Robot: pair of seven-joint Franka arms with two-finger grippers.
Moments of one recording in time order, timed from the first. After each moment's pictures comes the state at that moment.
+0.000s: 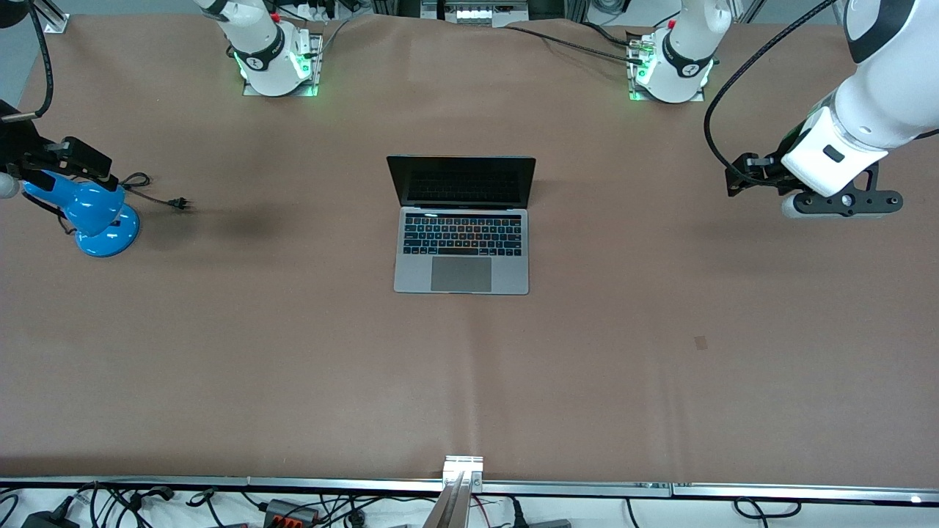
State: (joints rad) left arm -0.02 0.02 -0.14 -1.66 -0.01 1.56 -0.18; right arm -0.04 -0.02 -0.01 -1.67 0.00 1.66 -0.05
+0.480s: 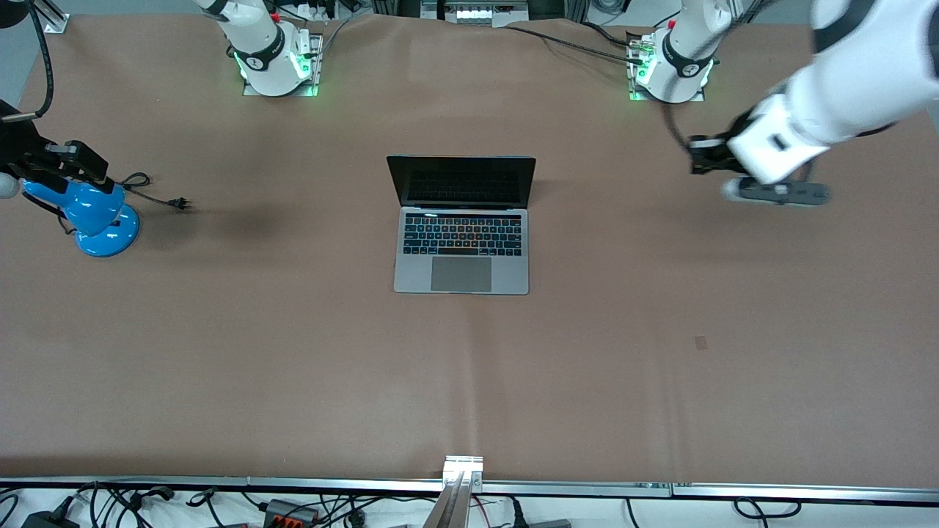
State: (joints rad) left arm -0.09 0.06 -0.19 -1.66 -0.20 1.53 -0.23; right arm -0.04 -0.02 -0.01 -1.67 0.00 1.66 -0.05
